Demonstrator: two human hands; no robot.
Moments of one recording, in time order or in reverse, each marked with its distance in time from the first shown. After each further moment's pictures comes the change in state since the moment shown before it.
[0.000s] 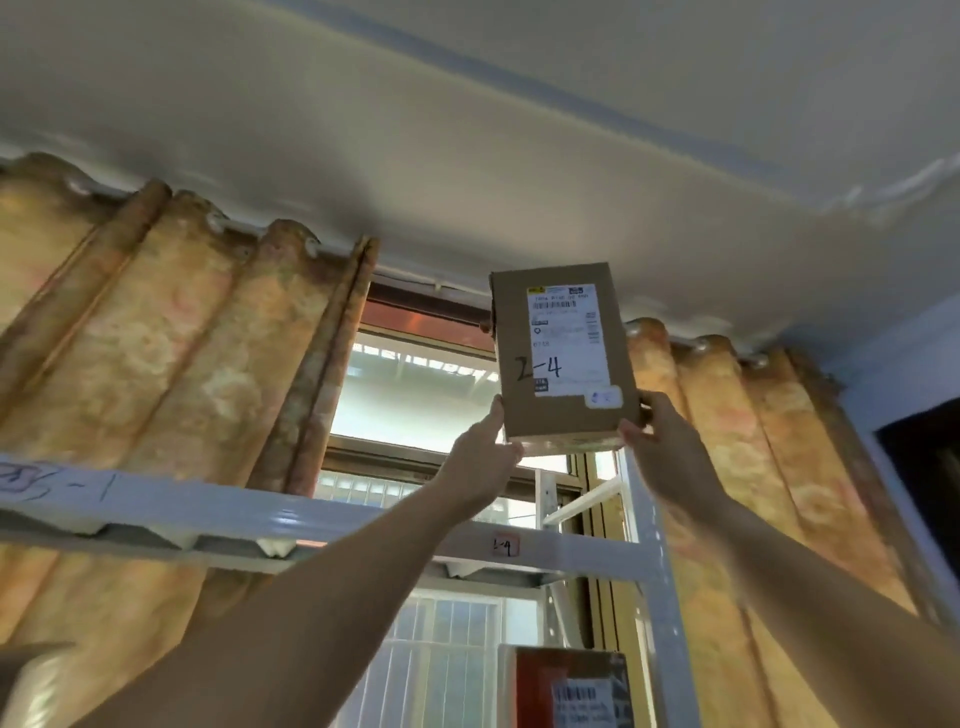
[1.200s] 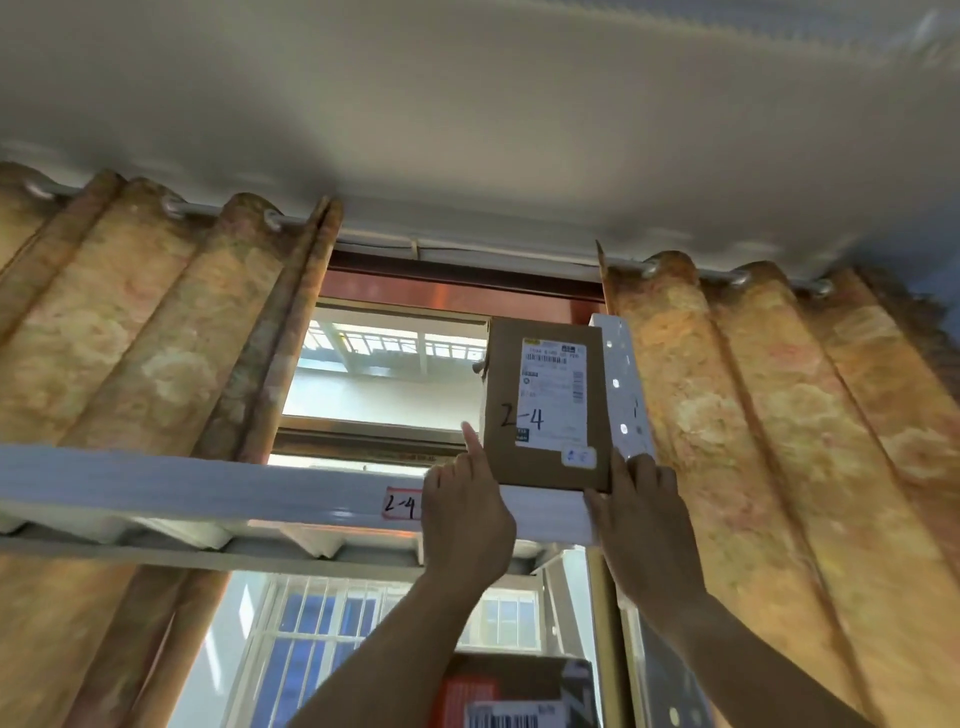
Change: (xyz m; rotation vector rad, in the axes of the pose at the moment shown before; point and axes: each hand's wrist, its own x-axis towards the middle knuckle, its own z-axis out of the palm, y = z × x) left_hand 0.060 -0.161 0.204 0.963 0.357 -0.066; right_hand 0.030 0.288 0.099 -0.744 0.104 -0.248
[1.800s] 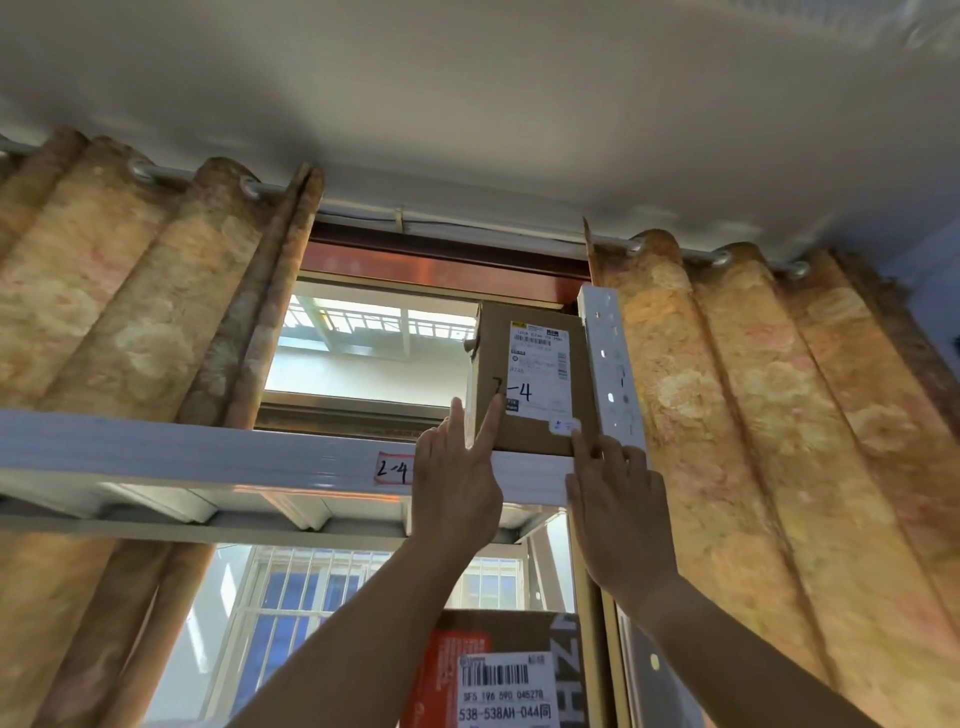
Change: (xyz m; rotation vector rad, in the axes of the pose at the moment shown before) left_hand -0.009 -0.009 0.003 0.035 -0.081 0.117; right_hand -0.026 -0.014 0.002 -0.104 0.047 -0.046
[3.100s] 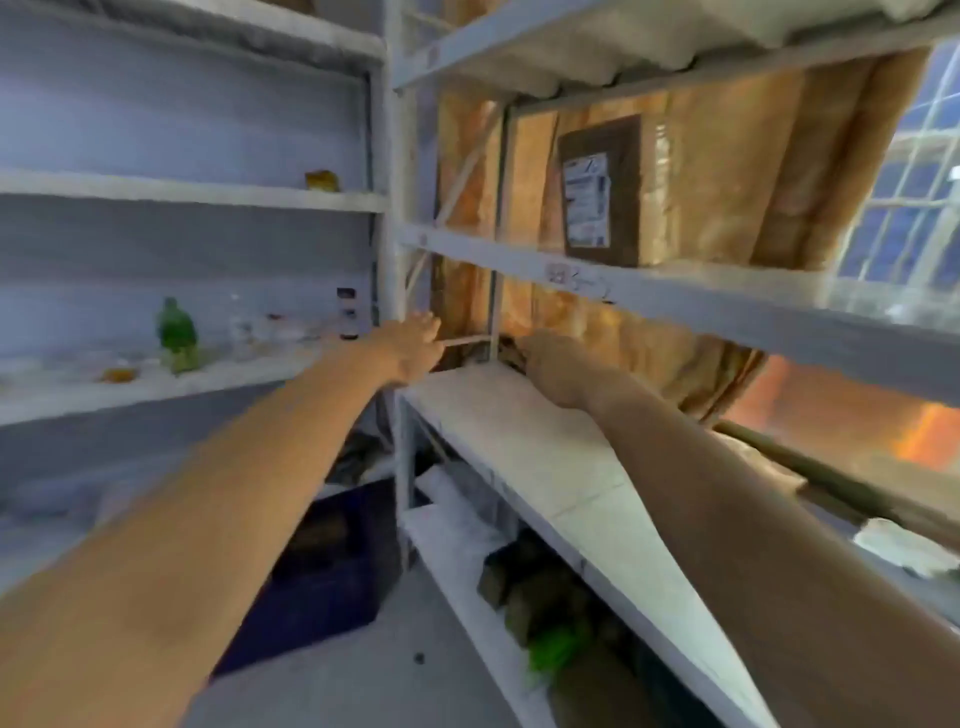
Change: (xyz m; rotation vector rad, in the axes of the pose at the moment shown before) left_hand -0.409 -0.332 -0.391 0.661 -1.034 -0.974; right_hand -0.259 -0.486 -0.243 1.289 -1.147 -0.831
